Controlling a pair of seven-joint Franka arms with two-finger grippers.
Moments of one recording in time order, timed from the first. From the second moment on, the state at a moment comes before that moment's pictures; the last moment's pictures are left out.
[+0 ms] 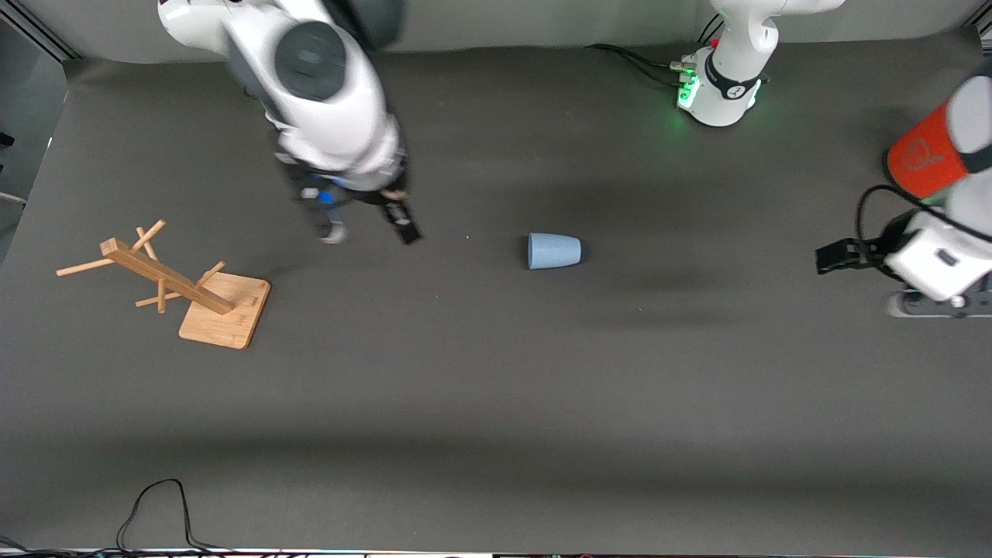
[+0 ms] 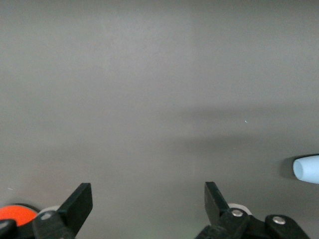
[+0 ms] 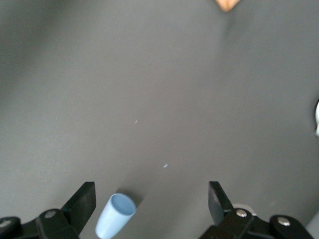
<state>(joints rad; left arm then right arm) -0.11 0.18 -0.03 -1.53 0.10 1.60 -0.06 0.33 0.21 0.25 -1.42 -0.04 1.50 1.51</state>
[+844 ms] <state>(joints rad) -0.62 0.62 -0.04 -1.14 0.23 1.47 -0.55 0.03 -0.02 -0.01 -1.57 -0.04 1.49 0.31</state>
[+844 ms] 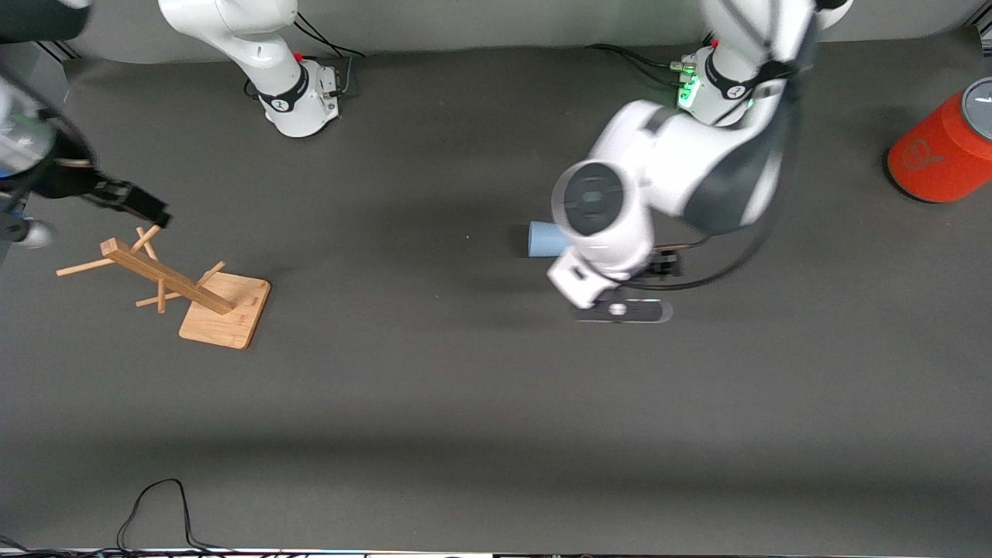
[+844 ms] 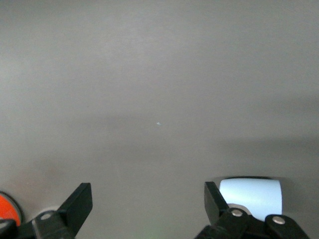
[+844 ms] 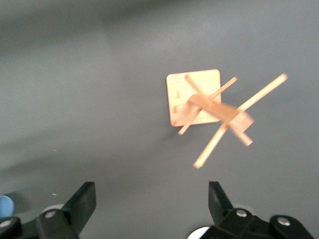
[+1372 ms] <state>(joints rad) -0.82 0.85 -0.04 -1.11 0.26 1.52 -0.65 0.03 -0.01 -0.09 -1.58 -0.02 1.57 0.08</state>
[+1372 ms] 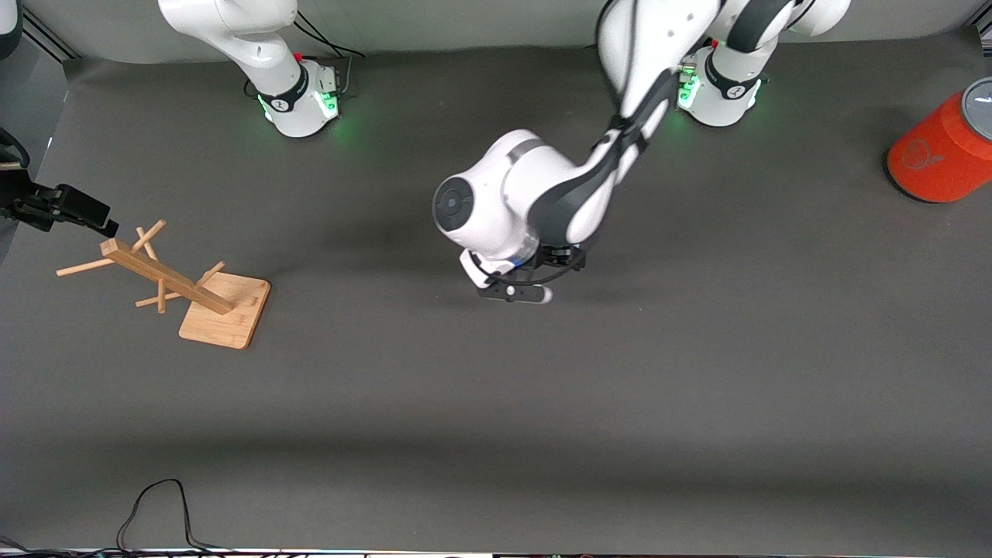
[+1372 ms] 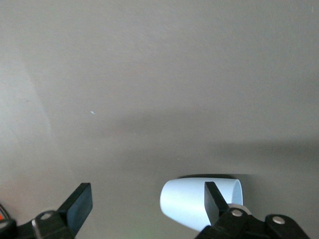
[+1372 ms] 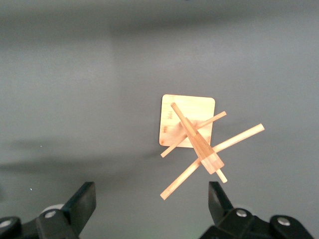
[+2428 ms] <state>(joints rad) -0.93 0.99 -0.03 -1.11 0.30 1.47 -0.49 0.01 0.00 -0.04 -1.58 -0.01 1.59 0.08</state>
